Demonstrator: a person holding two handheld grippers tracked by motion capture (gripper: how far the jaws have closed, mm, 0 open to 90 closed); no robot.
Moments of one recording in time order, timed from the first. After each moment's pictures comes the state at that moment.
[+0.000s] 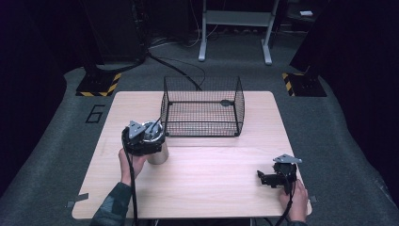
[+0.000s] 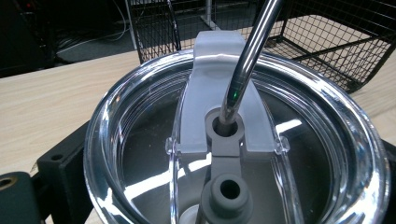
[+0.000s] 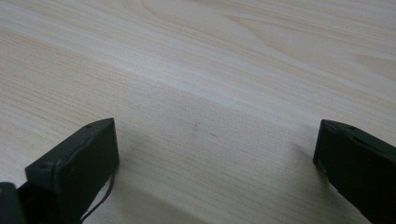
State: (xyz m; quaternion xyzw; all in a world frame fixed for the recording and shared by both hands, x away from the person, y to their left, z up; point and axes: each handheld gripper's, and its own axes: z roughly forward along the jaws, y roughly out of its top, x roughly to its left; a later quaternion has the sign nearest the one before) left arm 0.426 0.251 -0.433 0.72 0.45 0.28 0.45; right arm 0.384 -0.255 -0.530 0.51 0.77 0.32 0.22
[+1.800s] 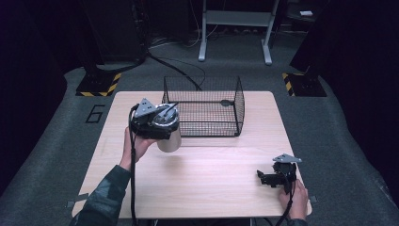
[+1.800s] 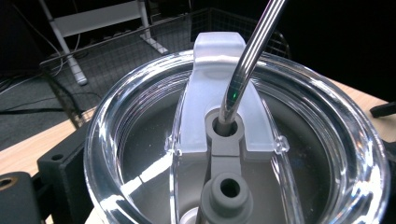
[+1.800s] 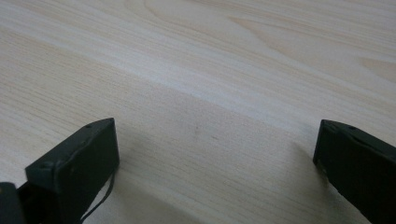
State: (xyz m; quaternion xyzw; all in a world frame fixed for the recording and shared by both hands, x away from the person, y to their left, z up) left arm 0.440 0.213 -0.346 0.77 0.34 0.23 0.49; right arm 0.386 -0.256 -0.530 0.50 0.77 0.33 0.22
